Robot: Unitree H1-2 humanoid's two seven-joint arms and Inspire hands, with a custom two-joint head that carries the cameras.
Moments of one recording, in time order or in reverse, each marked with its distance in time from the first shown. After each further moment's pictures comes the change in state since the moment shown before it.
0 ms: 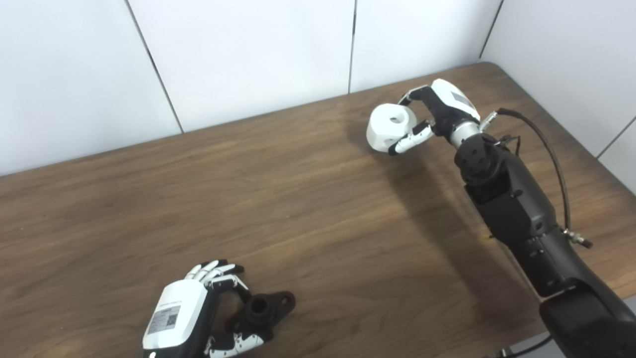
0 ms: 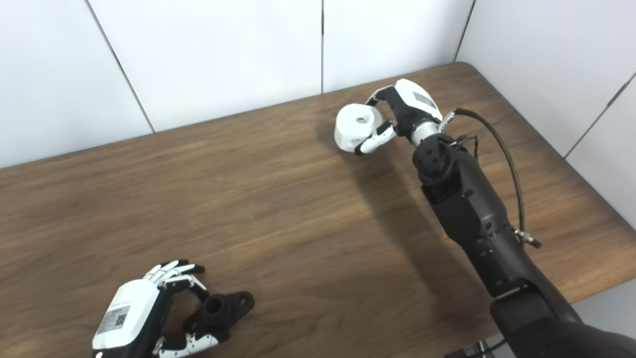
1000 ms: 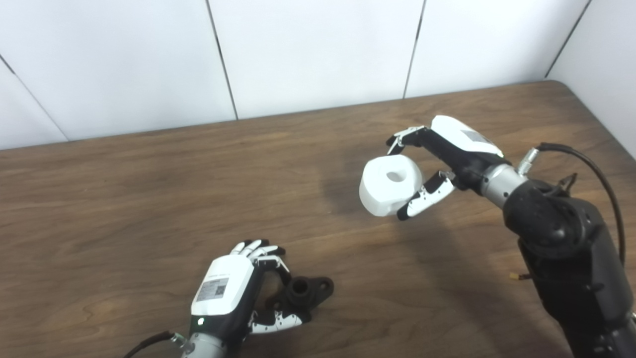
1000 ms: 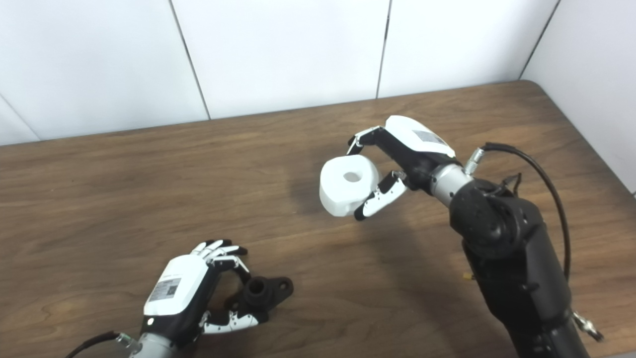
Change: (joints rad) left arm -0.023 -0.059 -0.052 0.021 0.074 0.059 0.002; right arm 0.143 0.088 -0.003 -0.601 -0.153 0.015 0.558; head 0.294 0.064
